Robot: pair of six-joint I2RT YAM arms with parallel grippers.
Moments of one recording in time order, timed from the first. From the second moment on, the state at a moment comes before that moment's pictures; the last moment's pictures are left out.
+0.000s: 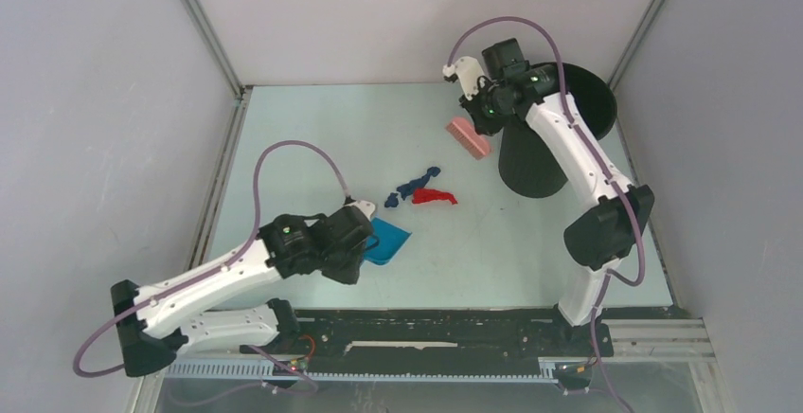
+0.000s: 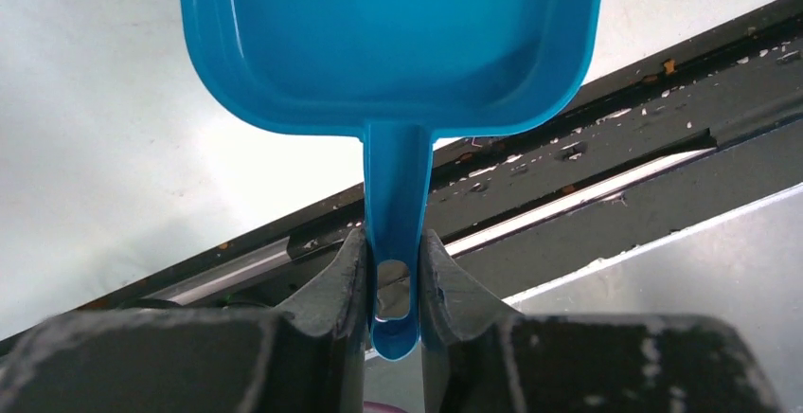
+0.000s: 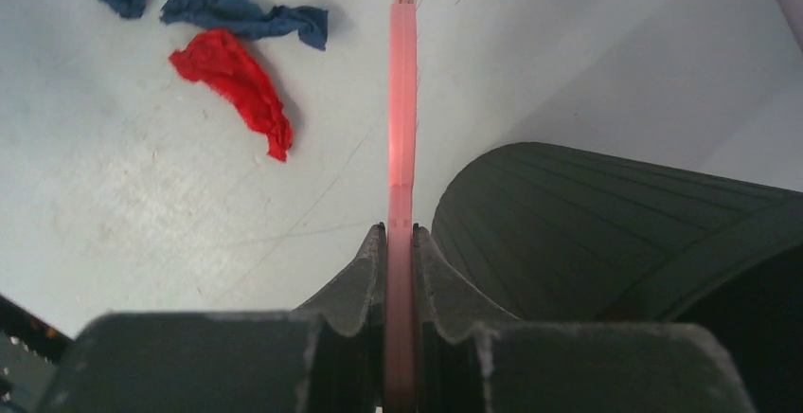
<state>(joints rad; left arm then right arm) -1.06 0.97 0.96 -1.15 -0.20 -0.65 0.39 1.83 2.00 -1.11 -0.15 -0.47</state>
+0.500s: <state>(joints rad) -0.89 1.29 0.91 -0.90 0.01 -0.47 0.56 2.19 2.22 -1.09 0.16 -0.28</state>
